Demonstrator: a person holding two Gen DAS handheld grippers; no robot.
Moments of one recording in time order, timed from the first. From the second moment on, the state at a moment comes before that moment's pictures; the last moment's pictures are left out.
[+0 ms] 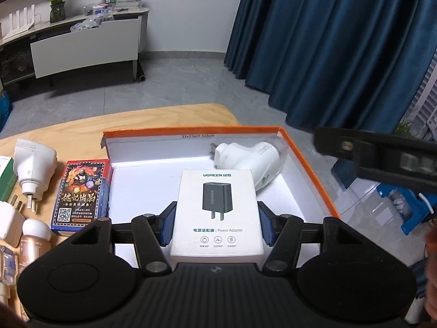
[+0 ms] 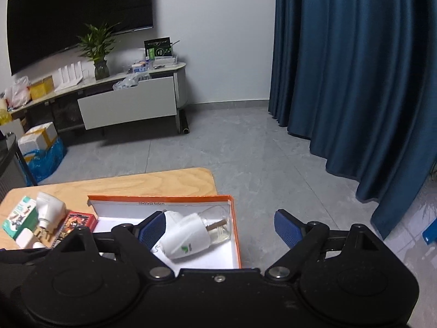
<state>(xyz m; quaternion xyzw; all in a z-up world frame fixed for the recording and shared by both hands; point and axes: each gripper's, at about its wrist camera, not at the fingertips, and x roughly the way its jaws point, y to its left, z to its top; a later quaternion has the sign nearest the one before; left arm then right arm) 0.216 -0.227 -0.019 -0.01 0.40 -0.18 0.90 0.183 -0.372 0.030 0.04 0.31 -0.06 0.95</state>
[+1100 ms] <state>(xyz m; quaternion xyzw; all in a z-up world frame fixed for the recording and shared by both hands) 0.127 -0.053 0.010 -0.08 0.40 -0.02 0.91 0.134 -0.239 0.010 0.01 0.36 0.05 0.93</state>
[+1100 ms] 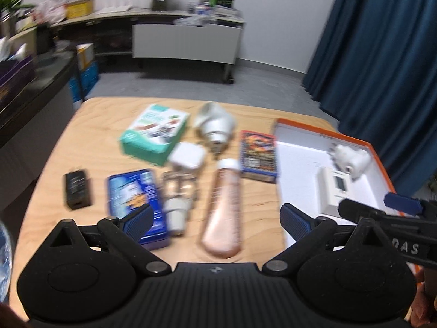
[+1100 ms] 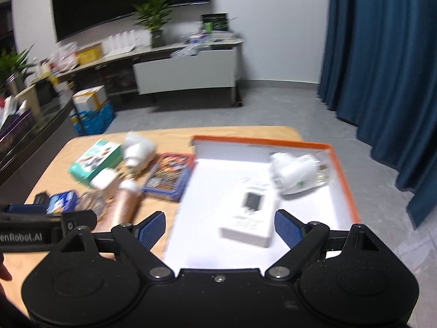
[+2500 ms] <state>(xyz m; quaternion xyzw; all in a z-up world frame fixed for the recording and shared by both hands) 0.130 0.020 -0.022 -0.10 0.39 0.04 0.92 0.171 -0.164 -0.025 0.05 0.41 0.12 0.90</state>
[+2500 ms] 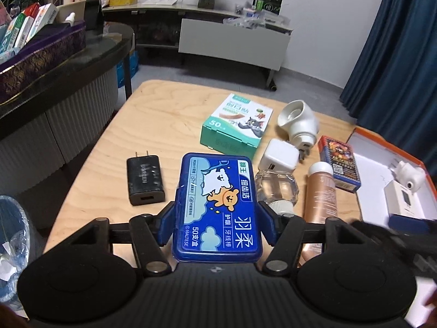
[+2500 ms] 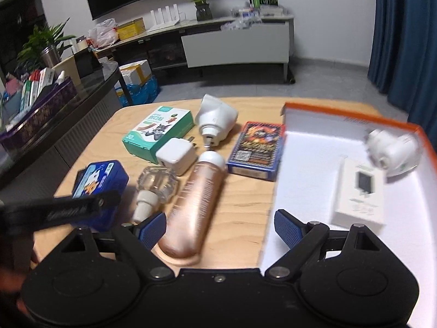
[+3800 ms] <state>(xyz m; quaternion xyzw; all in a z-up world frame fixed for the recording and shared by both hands) 0.103 -0.047 0.002 -0.10 0.37 -0.06 0.92 0.113 -0.212 0.023 0.05 0.31 0.07 0.95</state>
